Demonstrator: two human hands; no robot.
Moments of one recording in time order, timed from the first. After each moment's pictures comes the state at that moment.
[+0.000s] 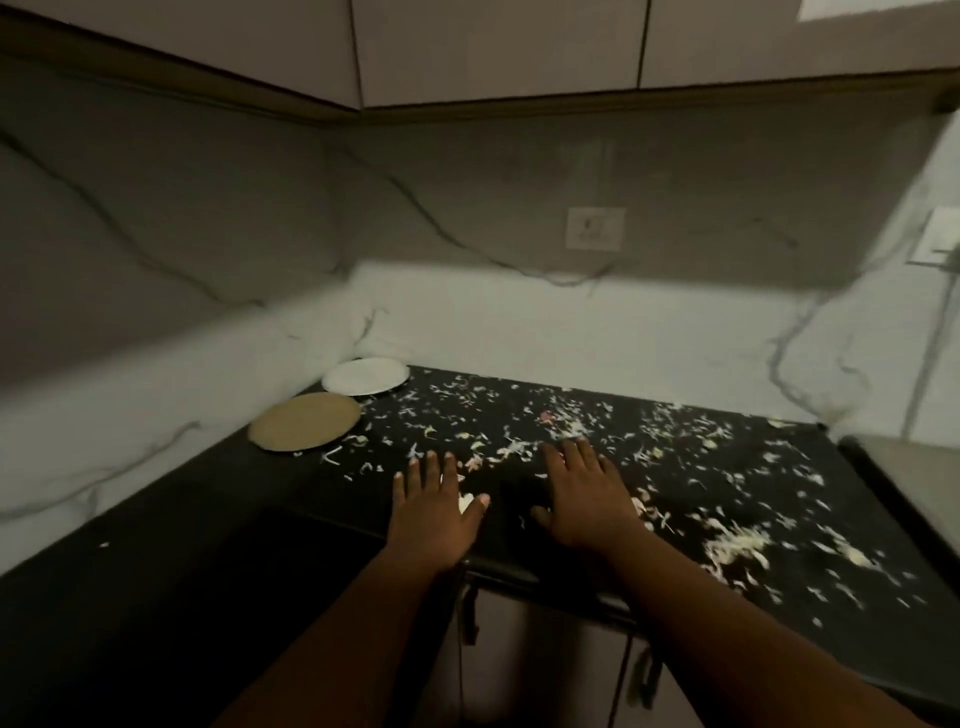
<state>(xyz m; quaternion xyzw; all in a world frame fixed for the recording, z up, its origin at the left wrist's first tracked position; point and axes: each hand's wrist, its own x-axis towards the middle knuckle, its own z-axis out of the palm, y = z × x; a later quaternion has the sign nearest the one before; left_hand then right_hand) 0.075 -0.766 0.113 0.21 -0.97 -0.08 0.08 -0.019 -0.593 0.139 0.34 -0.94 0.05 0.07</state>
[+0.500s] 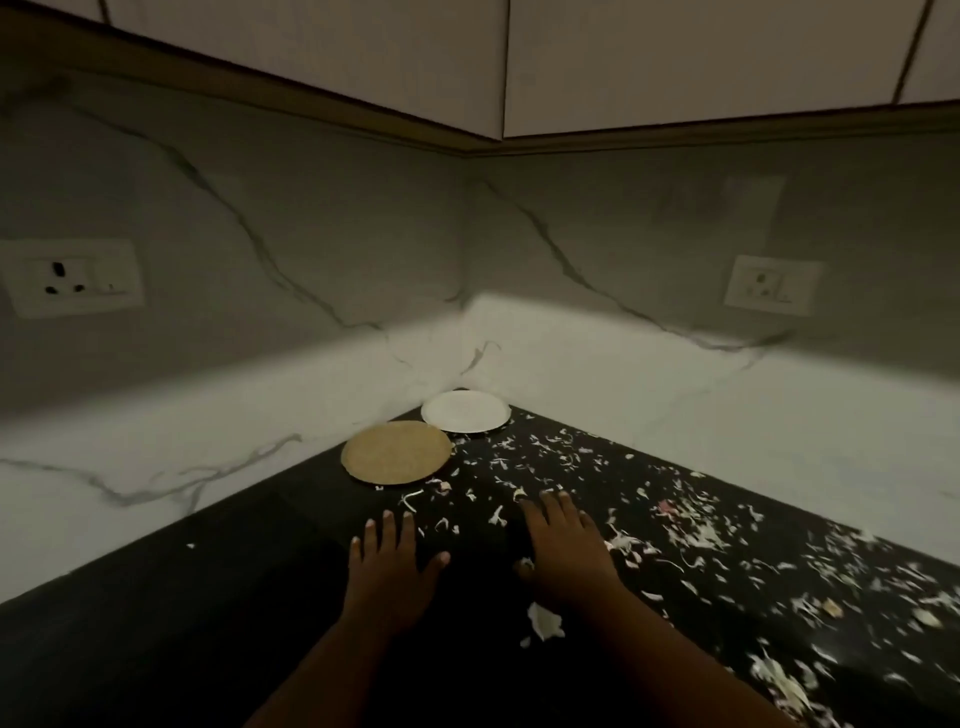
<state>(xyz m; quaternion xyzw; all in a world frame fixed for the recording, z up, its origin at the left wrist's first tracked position) 0.074 -0.905 0.091 0.41 -0.90 -0.14 0.01 -0.088 -0.751 0.130 0.51 -0.86 0.04 -0.02</state>
